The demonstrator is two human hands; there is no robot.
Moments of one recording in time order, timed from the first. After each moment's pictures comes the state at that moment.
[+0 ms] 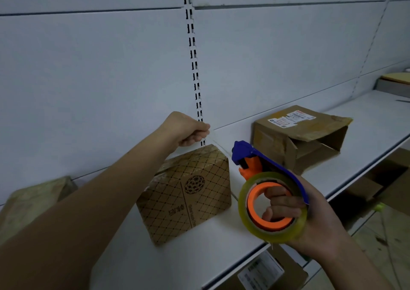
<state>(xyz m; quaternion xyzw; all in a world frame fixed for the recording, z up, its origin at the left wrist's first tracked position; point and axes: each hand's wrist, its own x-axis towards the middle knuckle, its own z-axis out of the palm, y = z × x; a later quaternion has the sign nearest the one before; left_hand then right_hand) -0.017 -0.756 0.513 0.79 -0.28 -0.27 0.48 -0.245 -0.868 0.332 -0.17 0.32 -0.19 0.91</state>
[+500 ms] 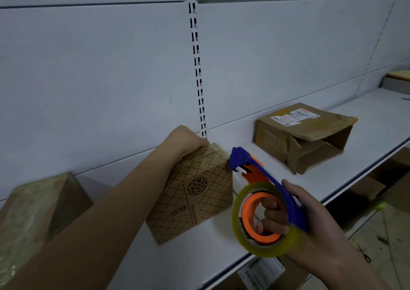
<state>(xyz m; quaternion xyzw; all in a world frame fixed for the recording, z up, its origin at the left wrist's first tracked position) -0.019 -0.754 0.482 0.88 -0.30 -0.18 0.31 -0.292 -0.783 0.415 -0.18 0.15 -0.13 0.96</state>
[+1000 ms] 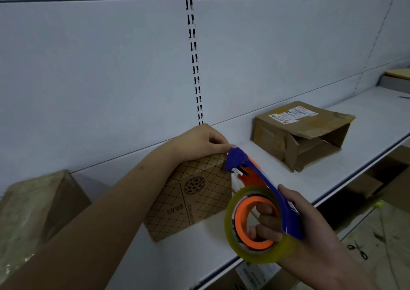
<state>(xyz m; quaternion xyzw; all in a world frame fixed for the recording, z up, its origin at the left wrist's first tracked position) -0.038 -0.754 0.481 0.72 -0.61 -0.22 0.25 -0.296 -0.766 0.420 -0.19 0.21 -0.13 0.95</state>
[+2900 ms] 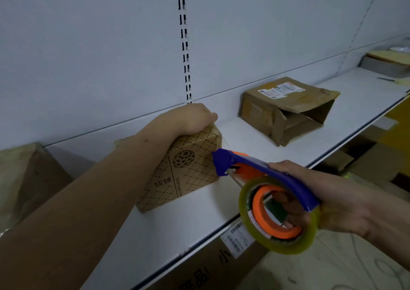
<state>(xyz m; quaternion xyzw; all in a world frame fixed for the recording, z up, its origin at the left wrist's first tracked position) -0.052 -0.761 0.479 0.83 -0.51 -0.19 0.13 -0.328 -0.785 0.462 -0.49 0.34 0.05 0.80</state>
